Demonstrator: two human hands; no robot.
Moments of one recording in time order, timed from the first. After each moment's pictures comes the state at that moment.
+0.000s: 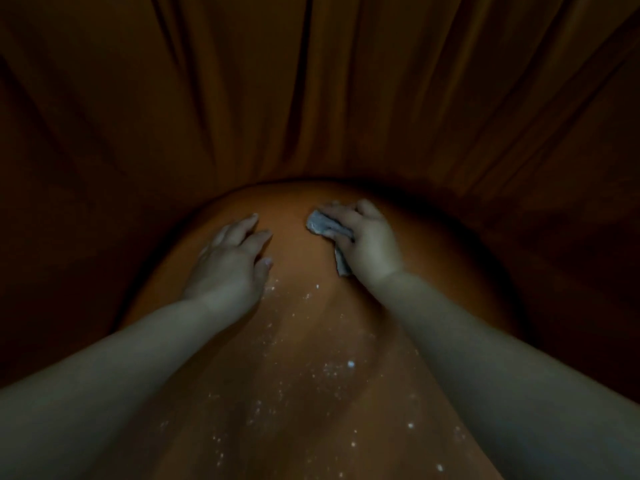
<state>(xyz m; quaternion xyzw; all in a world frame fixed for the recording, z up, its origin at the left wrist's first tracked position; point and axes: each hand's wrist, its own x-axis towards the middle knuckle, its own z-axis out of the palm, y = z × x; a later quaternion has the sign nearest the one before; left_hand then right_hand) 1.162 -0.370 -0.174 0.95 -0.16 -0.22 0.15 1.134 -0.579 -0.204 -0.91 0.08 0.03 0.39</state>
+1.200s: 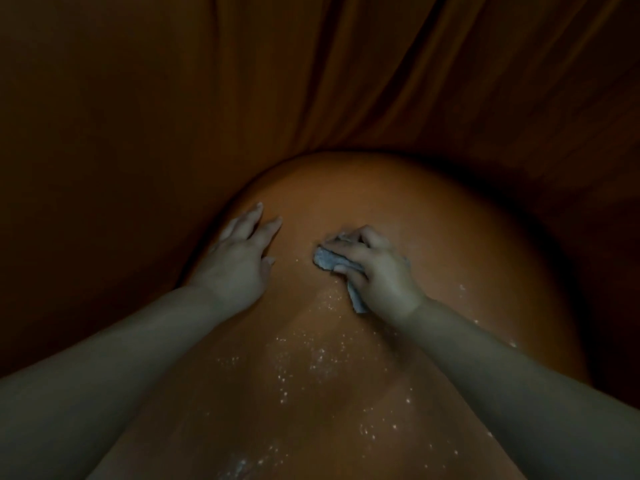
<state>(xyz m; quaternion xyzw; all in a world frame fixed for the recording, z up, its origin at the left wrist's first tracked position) 1.130 -0.268 -0.175 0.94 -0.14 -0.24 0.18 1.075 -0.495 -0.200 -0.93 -0.08 0.08 0.35</state>
